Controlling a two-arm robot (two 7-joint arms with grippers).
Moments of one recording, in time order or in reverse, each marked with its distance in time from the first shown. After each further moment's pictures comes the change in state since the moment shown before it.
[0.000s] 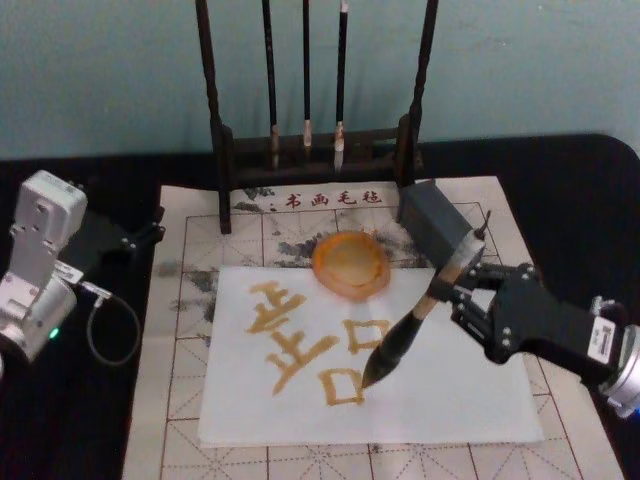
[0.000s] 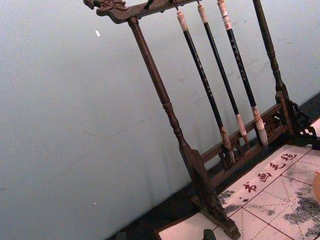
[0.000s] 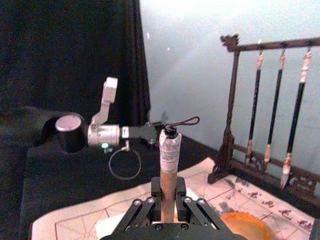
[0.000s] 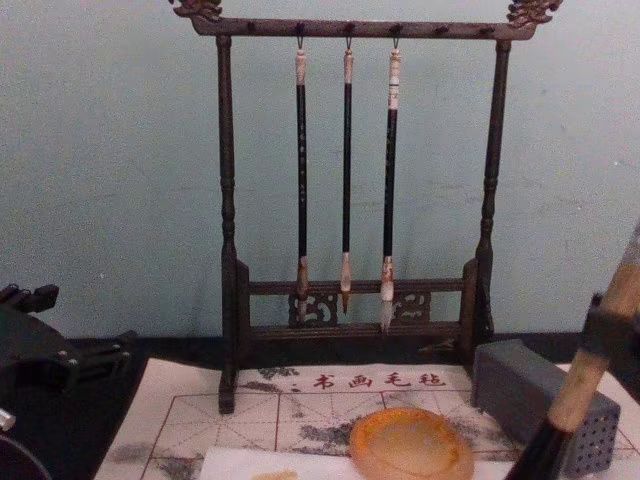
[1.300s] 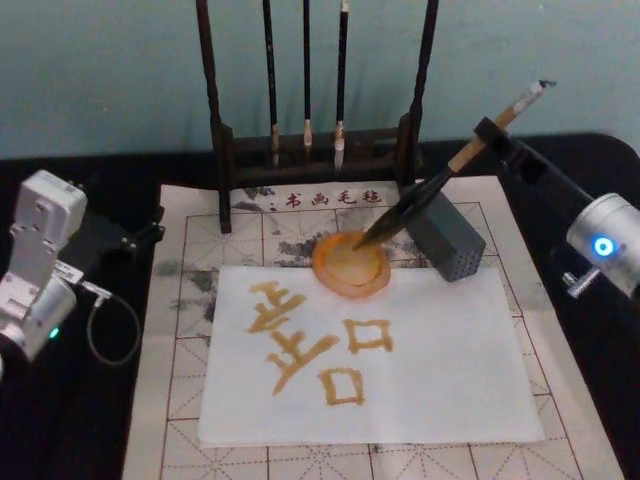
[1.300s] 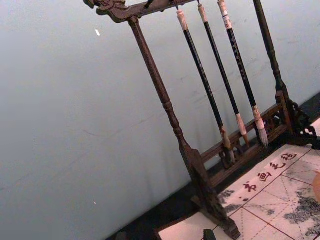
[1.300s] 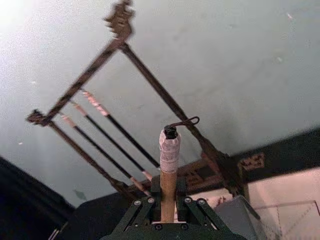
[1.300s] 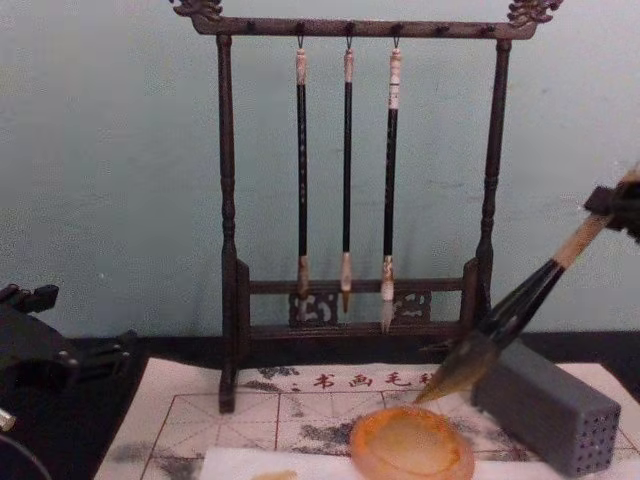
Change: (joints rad) left arm 0.000 0.000 0.000 0.000 0.000 0.000 0.000; right arm 0.267 -0.257 0.057 0.146 0.457 0.419 -0.623
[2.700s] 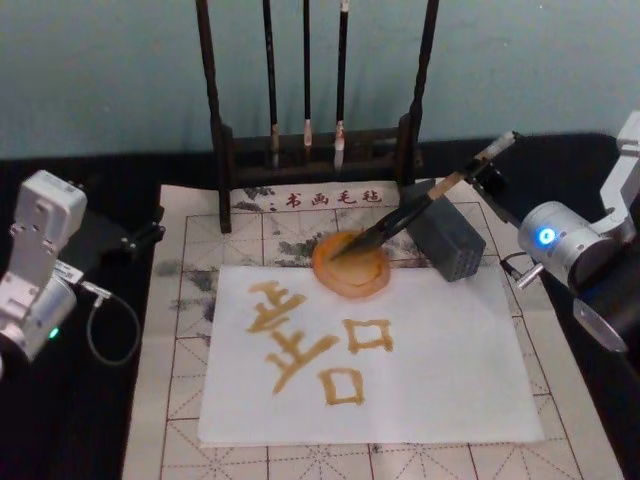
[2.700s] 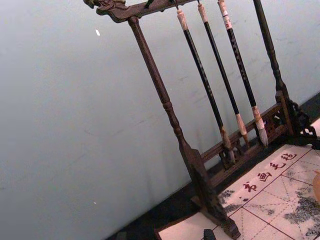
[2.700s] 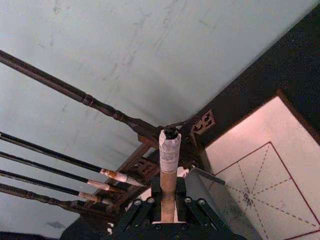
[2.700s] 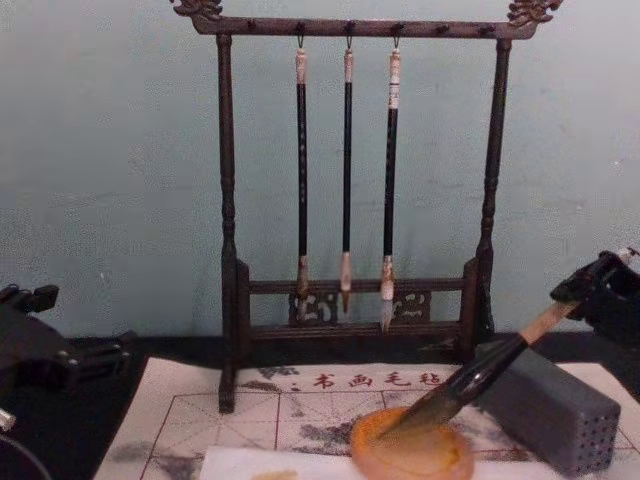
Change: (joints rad) left arm 0.000 0.000 0.000 0.000 0.000 0.000 0.000; right arm 0.131 -0.114 -0.077 0.191 0.206 0.010 -0.310
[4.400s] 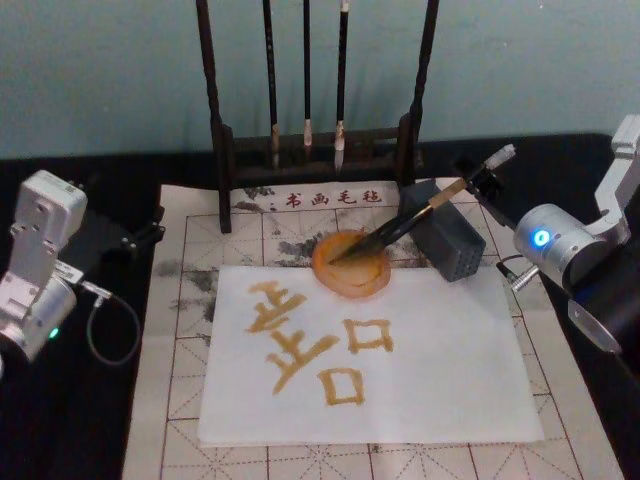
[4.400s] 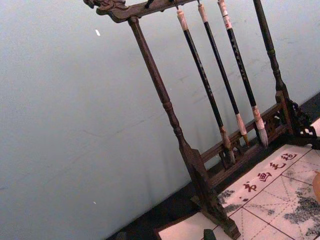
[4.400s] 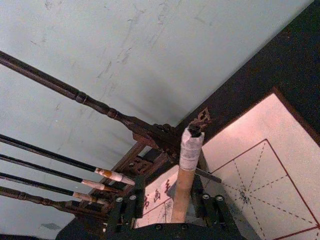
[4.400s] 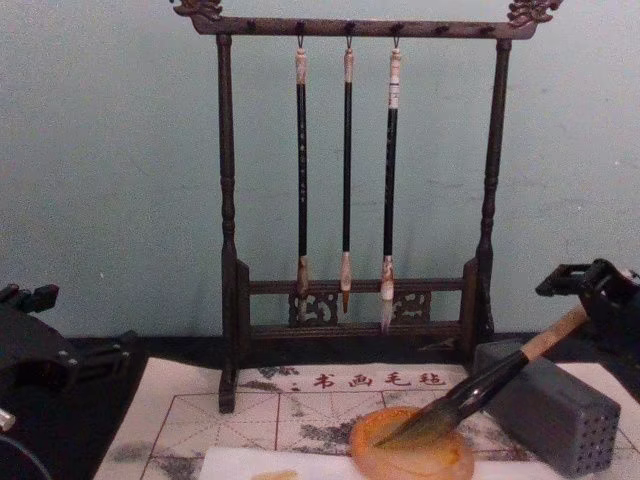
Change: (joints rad) left arm 0.000 0.000 0.000 0.000 0.000 0.000 0.000; right arm 0.014 0.018 -0.042 0.010 0.025 -0.031 -0.021
